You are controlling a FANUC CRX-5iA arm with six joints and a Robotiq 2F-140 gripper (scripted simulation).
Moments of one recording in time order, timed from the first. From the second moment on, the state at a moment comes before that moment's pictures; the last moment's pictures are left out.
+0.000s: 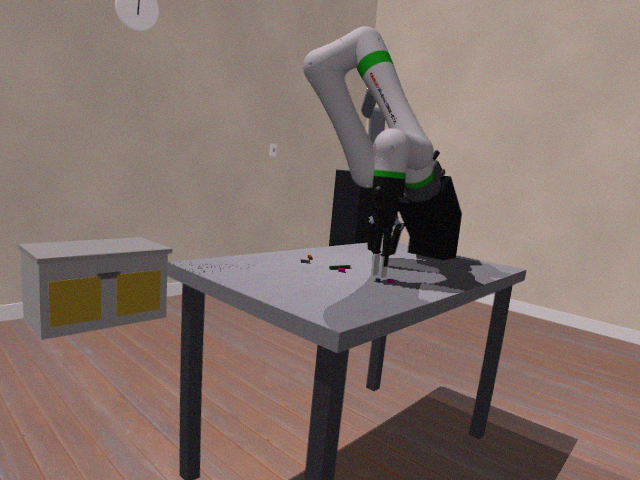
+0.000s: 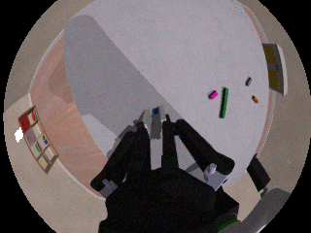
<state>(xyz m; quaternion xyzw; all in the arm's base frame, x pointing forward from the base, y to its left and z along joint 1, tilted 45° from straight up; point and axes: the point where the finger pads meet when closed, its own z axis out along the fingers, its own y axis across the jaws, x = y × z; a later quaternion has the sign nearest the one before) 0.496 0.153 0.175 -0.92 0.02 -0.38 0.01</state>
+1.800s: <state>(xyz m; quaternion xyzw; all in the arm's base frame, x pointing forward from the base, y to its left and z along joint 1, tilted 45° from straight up) 0.508 0.153 0.163 -0.92 0.02 -0.38 0.01</state>
